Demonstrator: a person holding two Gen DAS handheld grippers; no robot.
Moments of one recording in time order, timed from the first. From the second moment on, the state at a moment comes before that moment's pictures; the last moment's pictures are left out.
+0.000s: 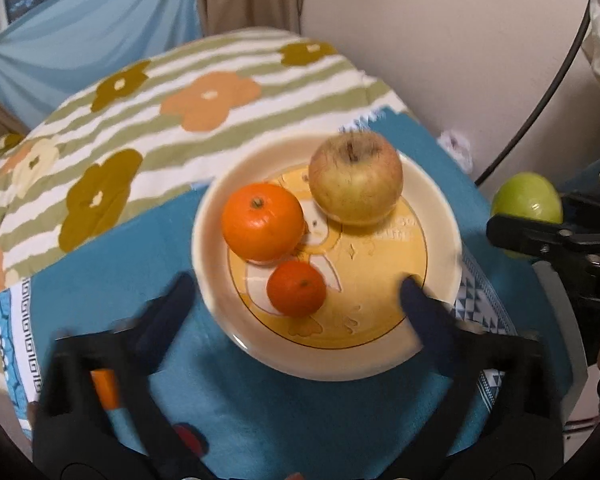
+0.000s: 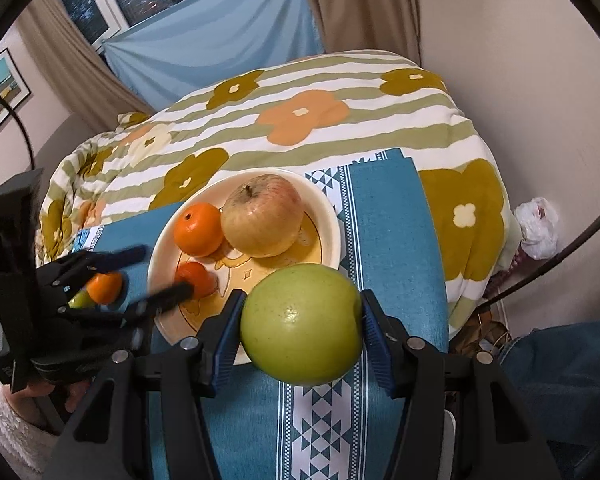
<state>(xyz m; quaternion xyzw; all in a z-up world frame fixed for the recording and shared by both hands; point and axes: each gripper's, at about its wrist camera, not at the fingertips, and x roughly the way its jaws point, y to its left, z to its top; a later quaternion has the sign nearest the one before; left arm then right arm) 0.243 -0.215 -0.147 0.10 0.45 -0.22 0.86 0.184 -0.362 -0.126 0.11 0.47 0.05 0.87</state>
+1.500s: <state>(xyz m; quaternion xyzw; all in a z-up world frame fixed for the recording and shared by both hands) 0.201 -0.111 -0.122 0.04 0.47 -0.11 0.87 0.207 -0.306 -0.150 0.01 0.47 0.14 0.87</state>
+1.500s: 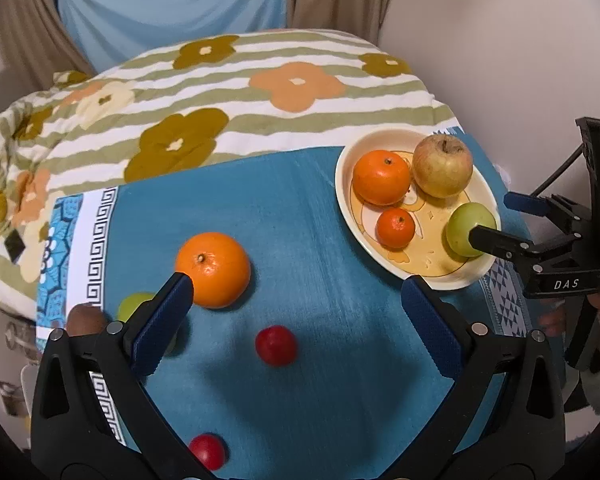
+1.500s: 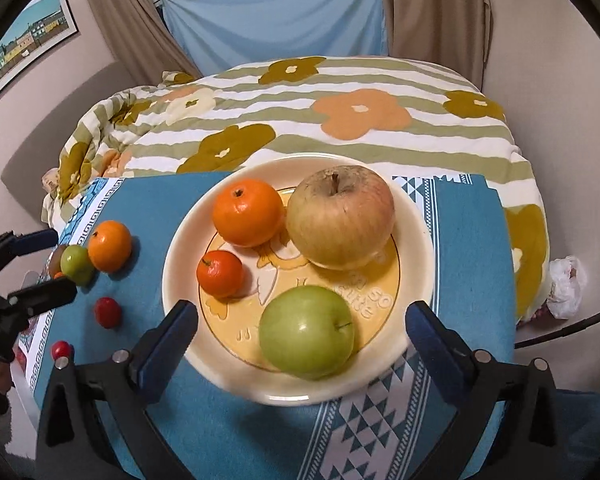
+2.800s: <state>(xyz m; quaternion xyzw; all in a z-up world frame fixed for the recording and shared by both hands) 0.033 0.024 -0.042 -0.03 0.39 0.06 0.92 0.105 -0.218 -0.077 -0.03 0.45 0.22 0.86</state>
